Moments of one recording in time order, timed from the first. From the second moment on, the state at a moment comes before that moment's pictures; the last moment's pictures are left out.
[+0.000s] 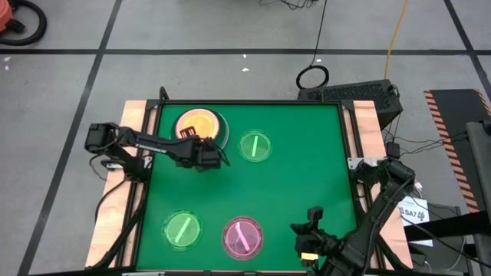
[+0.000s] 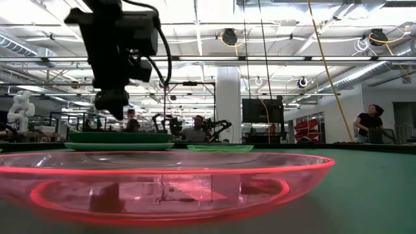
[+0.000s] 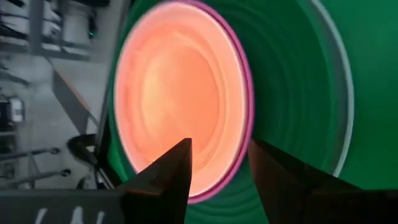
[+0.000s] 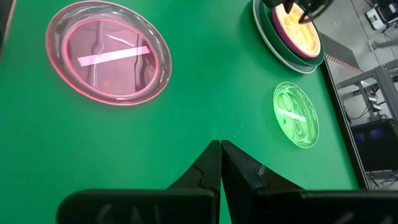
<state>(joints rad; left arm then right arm) 0.01 1.56 0.95 -0.93 -0.70 -0.36 0.93 1.85 1.62 -1.31 0.86 0.82</state>
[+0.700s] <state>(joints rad) -0.35 1.41 0.95 -0.59 -0.67 -0.17 0.83 1.85 1.55 -1.16 0.87 0.67</state>
